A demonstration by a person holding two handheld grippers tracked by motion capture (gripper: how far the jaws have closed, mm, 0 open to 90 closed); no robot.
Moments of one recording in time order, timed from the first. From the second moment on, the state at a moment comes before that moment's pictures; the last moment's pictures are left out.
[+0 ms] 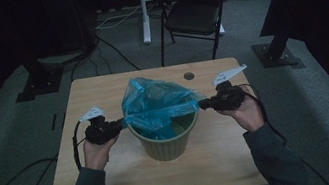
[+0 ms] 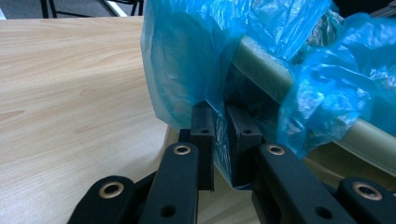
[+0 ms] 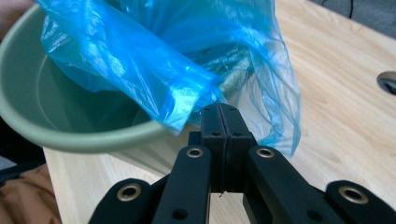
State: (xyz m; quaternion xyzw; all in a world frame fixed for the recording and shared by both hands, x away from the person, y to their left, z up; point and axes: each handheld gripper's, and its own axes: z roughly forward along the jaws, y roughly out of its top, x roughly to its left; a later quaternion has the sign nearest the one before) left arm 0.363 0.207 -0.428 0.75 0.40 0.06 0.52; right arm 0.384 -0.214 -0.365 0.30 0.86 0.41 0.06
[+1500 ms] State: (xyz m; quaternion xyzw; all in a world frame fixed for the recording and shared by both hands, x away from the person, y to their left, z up) left arm 0.354 0.206 -0.431 0.73 0.41 0.05 0.54; right arm 0.392 -0.211 -0.388 0.27 0.86 0.43 -0.02
